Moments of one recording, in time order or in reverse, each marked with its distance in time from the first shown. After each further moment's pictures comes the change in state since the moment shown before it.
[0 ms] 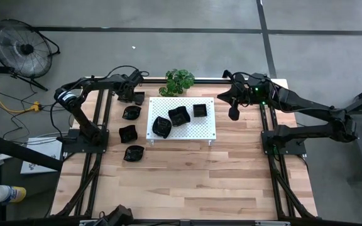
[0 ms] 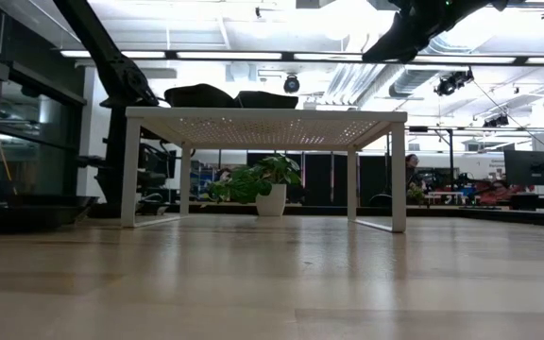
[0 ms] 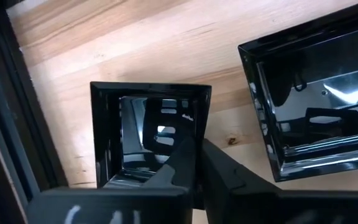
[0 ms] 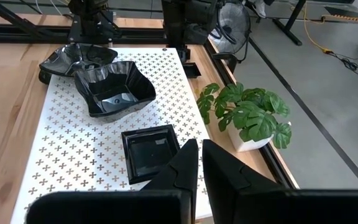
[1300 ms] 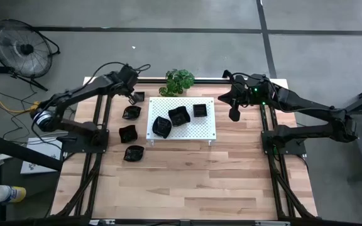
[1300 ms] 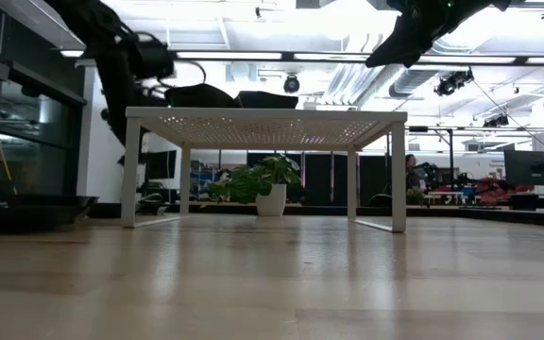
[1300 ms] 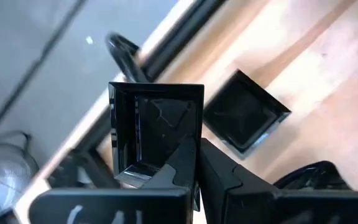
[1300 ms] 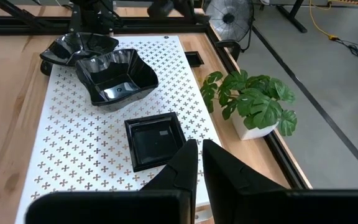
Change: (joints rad) left arm -0.092 -0.386 -0.001 0.002 -0.041 0.532; right arm 0.000 0.000 0.000 -0.044 0.000 0.018
